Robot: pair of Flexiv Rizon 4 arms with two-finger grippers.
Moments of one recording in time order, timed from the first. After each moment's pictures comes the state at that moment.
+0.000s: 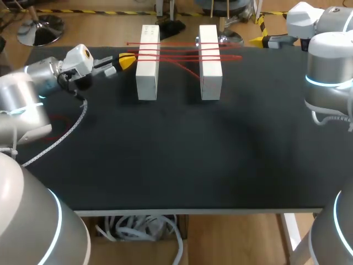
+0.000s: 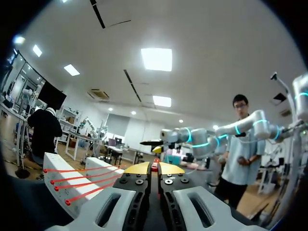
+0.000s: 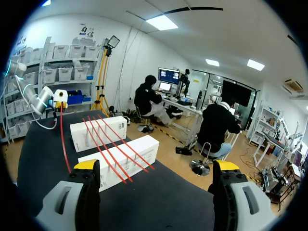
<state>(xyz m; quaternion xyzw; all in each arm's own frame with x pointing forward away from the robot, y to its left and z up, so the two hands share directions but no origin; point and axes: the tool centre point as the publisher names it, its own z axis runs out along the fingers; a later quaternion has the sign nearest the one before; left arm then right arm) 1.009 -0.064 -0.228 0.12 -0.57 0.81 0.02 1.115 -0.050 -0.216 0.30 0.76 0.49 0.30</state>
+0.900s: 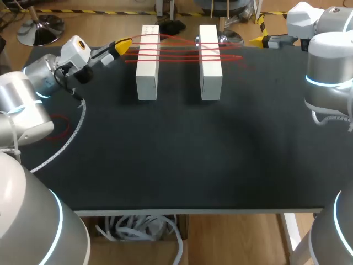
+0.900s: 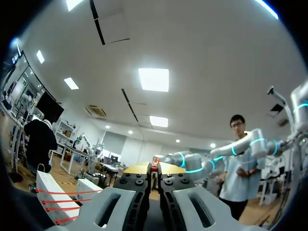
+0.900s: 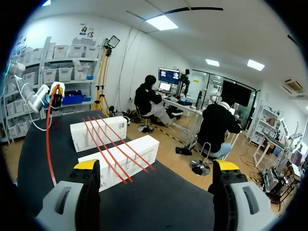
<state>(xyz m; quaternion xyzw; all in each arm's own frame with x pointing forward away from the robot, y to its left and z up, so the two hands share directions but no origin) 0.993 -0.061 -0.161 0.11 -0.50 0.86 0.02 1.115 -0.050 -0.216 0.30 0.76 0.49 0.30</state>
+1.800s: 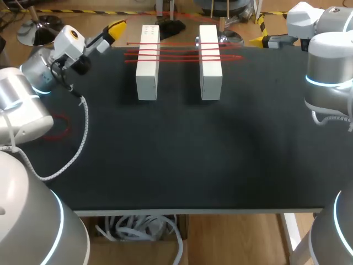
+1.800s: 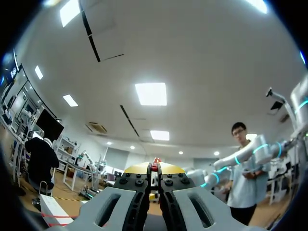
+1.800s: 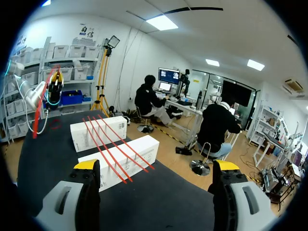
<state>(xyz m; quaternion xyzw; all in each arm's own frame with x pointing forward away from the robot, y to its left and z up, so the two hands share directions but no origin) 0.991 -0.049 -0.105 0.10 -0.45 0.89 -0.02 1.115 -0.050 -0.216 0.30 0.76 0.49 0.30</state>
